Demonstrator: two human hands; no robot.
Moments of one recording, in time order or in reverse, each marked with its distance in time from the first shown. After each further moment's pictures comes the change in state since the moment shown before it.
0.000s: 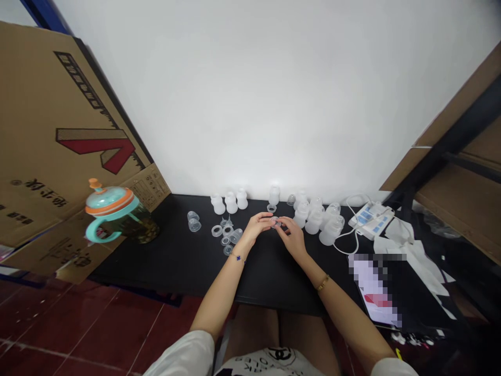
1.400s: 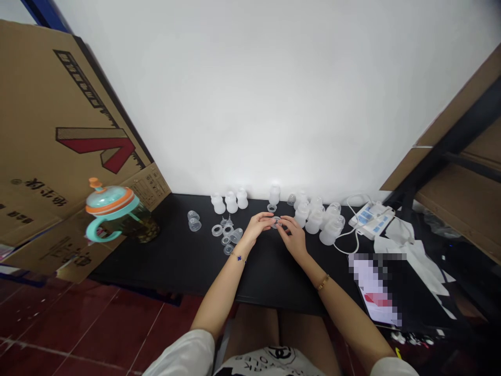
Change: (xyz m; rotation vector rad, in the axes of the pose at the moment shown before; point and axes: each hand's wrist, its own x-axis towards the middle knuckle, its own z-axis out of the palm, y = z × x) left_hand -0.002 0.003 0.003 0.084 0.008 0.003; right_hand -0.002 0.002 0.001 -0.057 0.110 -0.119
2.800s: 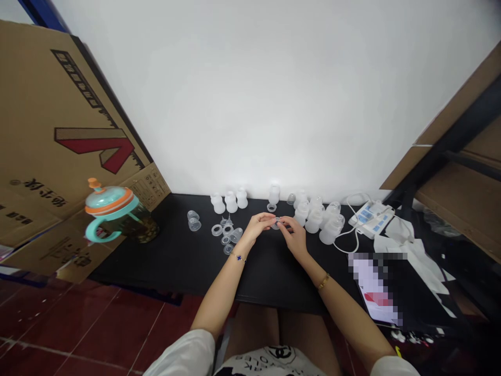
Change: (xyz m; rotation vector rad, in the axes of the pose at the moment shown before) left_hand 0.000 -0.001 0.000 0.077 -0.026 0.037; right_hand 0.003 -0.004 -0.003 0.160 0.002 0.138
